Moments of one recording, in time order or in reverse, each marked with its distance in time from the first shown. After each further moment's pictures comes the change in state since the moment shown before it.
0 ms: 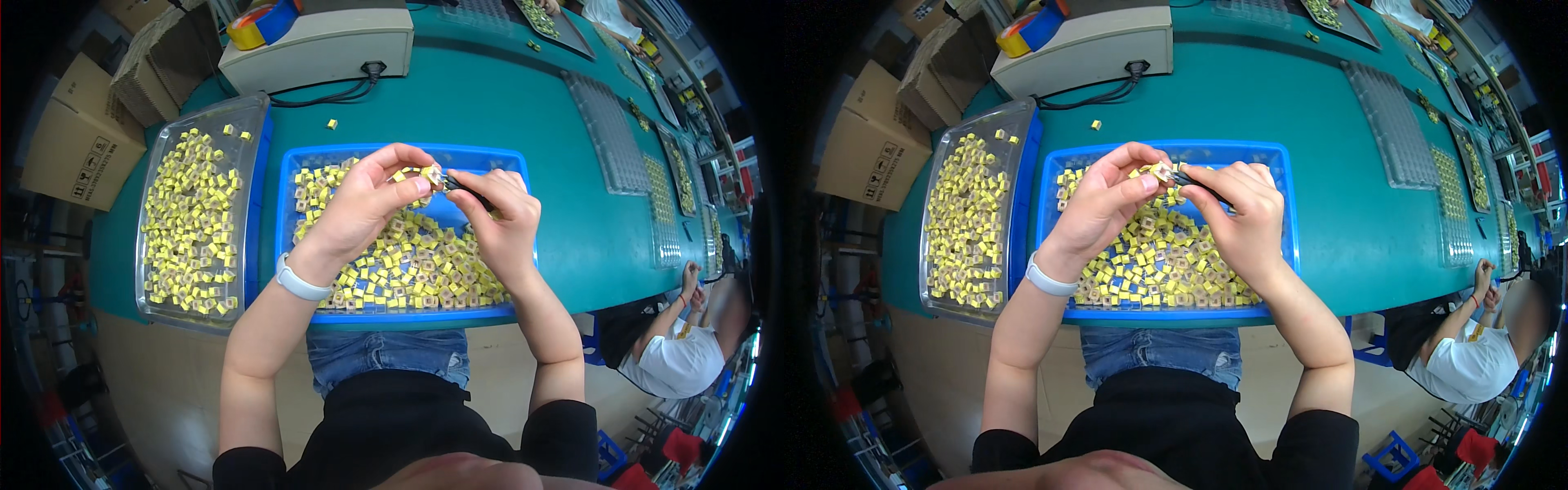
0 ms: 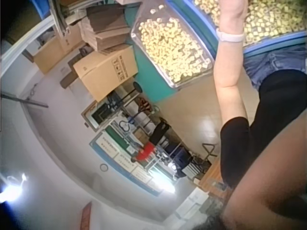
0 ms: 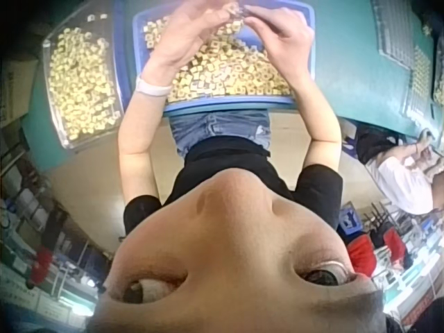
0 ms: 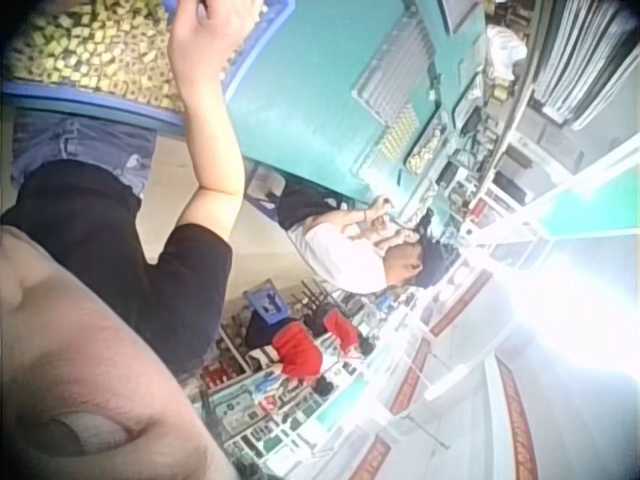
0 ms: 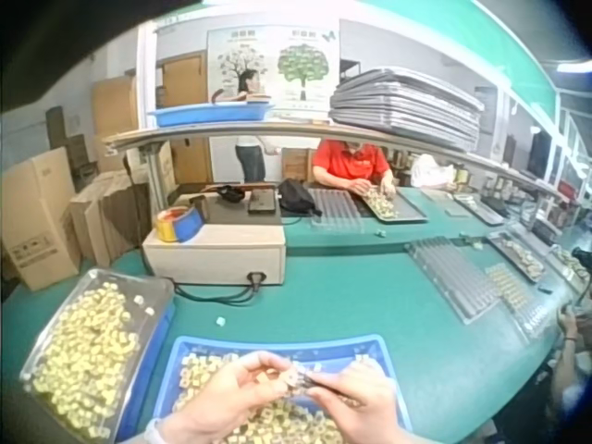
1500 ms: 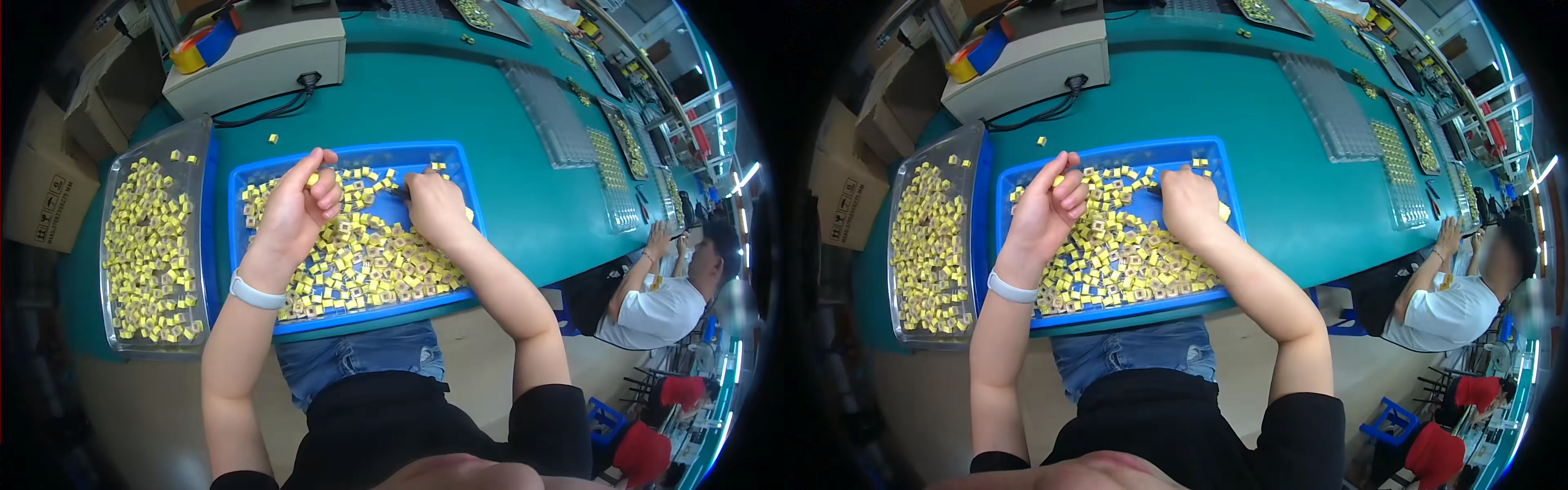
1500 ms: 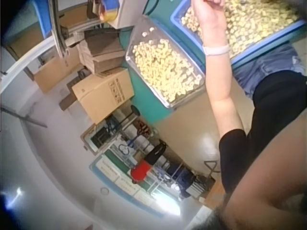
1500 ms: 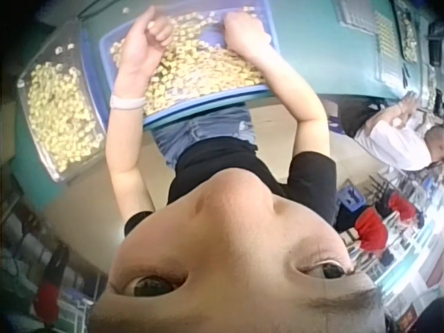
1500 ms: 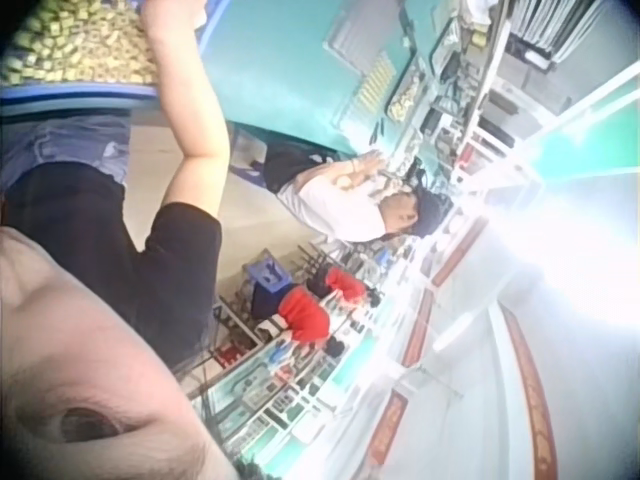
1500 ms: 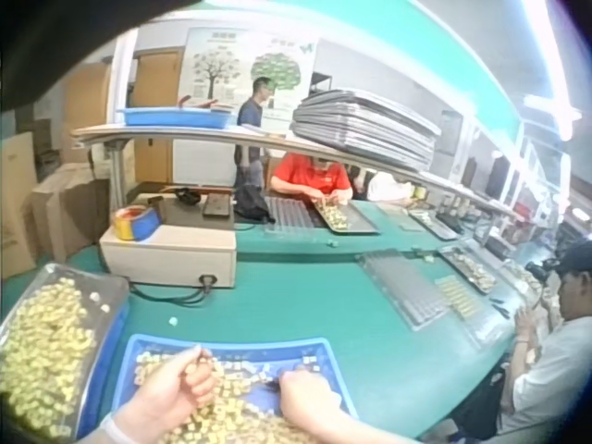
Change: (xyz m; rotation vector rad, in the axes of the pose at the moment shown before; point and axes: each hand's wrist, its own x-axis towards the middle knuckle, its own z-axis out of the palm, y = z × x) left_hand 0.000 -0.004 -0.019 -0.284 0.165 -0.144; right_hand -0.024 0.052 0.022 -0.647 -0.561 0.411
